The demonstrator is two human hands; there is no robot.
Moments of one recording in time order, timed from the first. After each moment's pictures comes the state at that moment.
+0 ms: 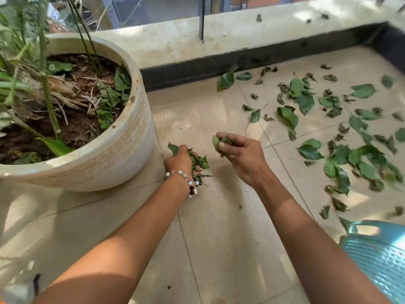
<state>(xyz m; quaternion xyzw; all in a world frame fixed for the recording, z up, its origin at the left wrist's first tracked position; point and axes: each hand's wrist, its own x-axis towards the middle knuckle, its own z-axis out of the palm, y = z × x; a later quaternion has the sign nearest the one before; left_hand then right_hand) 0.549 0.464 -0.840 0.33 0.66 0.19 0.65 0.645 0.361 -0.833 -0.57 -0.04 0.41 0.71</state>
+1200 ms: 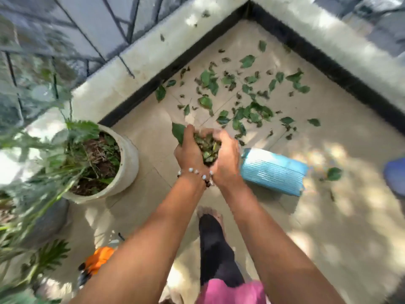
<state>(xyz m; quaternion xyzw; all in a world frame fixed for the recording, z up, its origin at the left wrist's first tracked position) 0.554 0.284 -0.468 0.33 0.57 0.08 0.75 0.560 0.239 -0.490 -0.47 0.26 0.21 0.81</state>
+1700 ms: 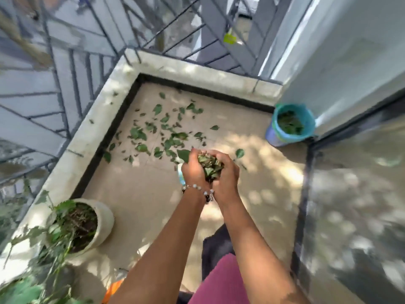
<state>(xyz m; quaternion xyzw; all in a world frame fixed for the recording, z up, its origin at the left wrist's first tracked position) 0.512 0.045 -0.216 0.50 0.44 -0.11 0.74 0.490 -0.001 -0.220 -0.37 0.41 -0.06 0.83</state>
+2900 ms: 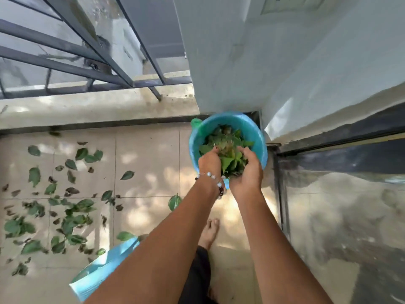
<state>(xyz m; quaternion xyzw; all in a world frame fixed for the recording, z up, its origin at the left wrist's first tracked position) 0.767 -0.473 -0.557 0.57 0.39 -0.39 0.61 0.716 -0.518 -0.530 -0.13 0.60 -0.15 0.78</state>
